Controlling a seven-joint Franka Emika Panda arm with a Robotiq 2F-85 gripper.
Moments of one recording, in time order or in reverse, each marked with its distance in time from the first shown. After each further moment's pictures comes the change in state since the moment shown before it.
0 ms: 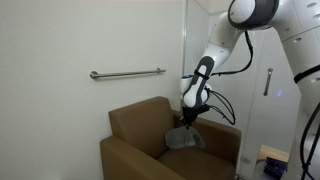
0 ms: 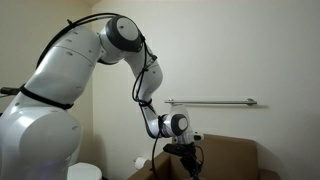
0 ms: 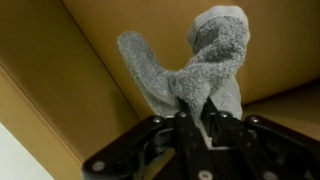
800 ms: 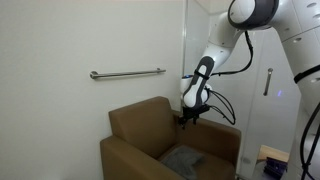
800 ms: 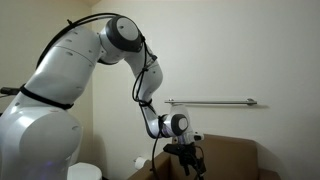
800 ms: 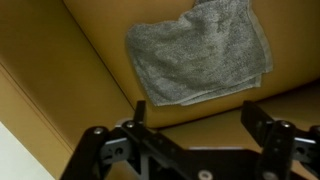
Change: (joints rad) arm 0.001 0.001 -0.002 0.000 0.000 0.000 0.000
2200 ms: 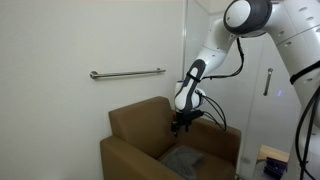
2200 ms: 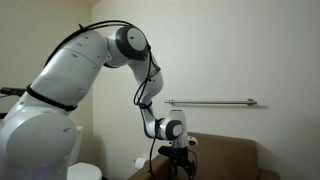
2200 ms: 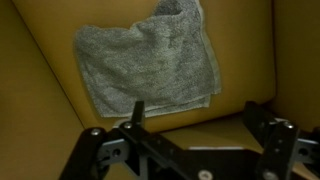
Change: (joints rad) arm -0.117 0.070 0.213 0.053 0.179 -0.014 -0.259
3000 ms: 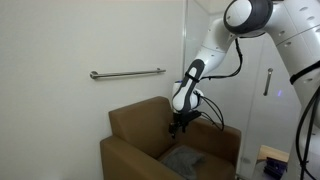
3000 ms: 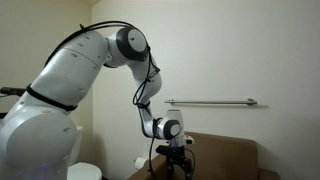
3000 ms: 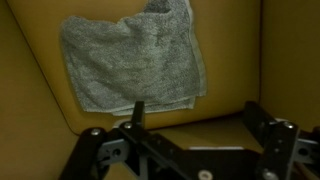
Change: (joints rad) arm 0.001 0.002 0.035 0.003 0.000 0.000 -0.056
